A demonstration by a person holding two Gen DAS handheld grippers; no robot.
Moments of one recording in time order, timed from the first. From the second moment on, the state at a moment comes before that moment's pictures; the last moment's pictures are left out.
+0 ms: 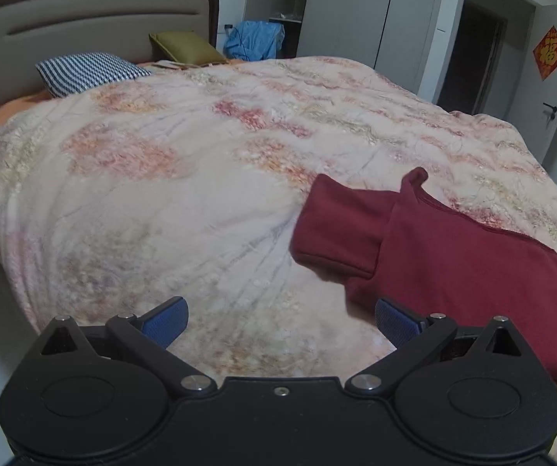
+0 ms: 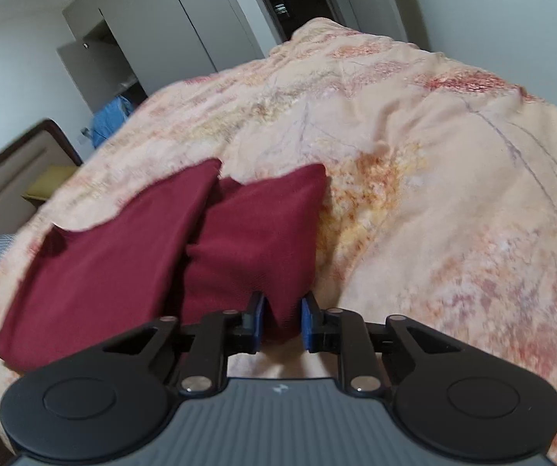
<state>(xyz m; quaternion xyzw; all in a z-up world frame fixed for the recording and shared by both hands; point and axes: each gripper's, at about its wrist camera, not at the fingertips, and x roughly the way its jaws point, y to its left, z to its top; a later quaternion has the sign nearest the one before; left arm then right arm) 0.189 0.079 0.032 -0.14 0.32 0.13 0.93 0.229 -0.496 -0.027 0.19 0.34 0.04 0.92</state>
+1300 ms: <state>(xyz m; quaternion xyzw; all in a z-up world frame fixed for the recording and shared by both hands) 0.242 0.076 -0.020 -0.22 0.31 0.05 0.92 0.220 -0.233 -0.024 -0.08 0.19 0.13 0.97</state>
